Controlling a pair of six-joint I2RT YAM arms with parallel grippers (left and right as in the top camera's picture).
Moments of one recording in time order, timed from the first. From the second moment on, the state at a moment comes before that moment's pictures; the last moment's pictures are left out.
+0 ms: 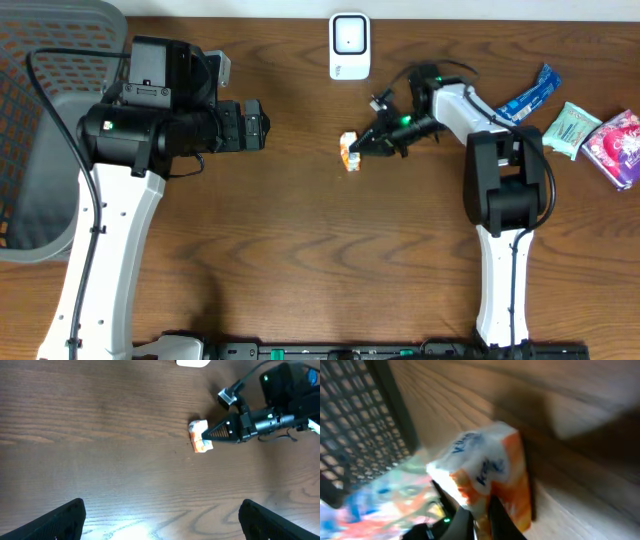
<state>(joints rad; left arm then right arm) -0.14 1.44 1.59 -1.15 0.28 -0.20 0.16 2.43 1.78 -0.96 -1.02 0.18</state>
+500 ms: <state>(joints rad) -0.14 1.44 1.59 -1.15 0.28 -0.20 0.05 2.31 1.79 -1.12 -0.62 0.22</state>
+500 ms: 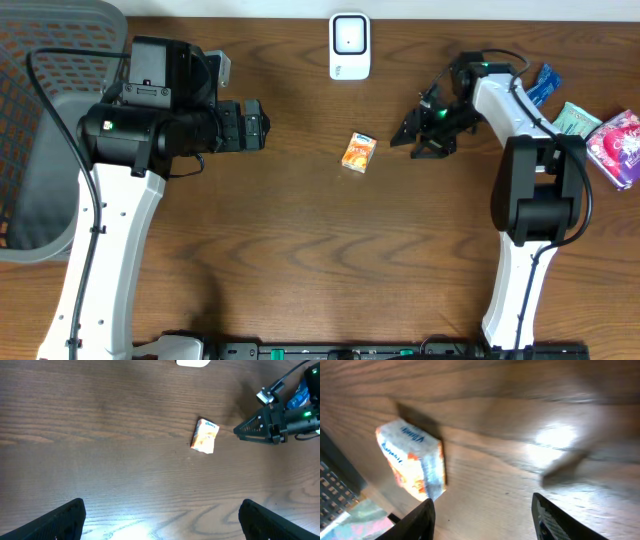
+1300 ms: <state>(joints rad) -0.14 1.44 1.59 -1.15 0.28 -0.20 0.29 2.30 1.78 -0.94 -0.46 0.48</state>
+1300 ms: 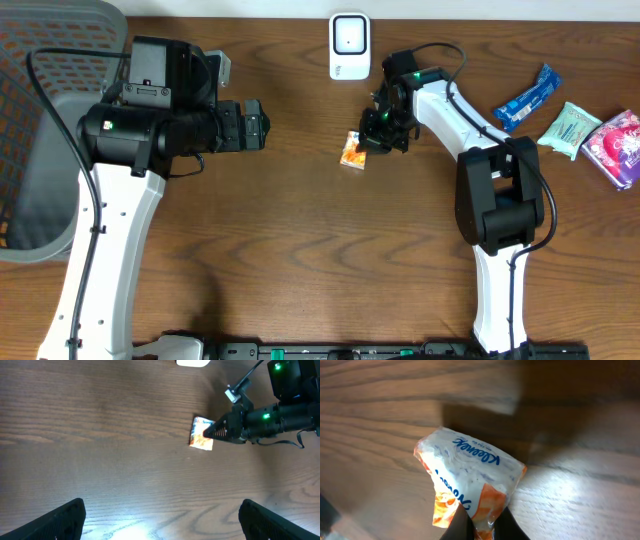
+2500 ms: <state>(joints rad) -0.14 1.44 1.59 -1.15 0.28 -0.20 0.11 2.30 2.02 -0.83 -0.82 0.25</state>
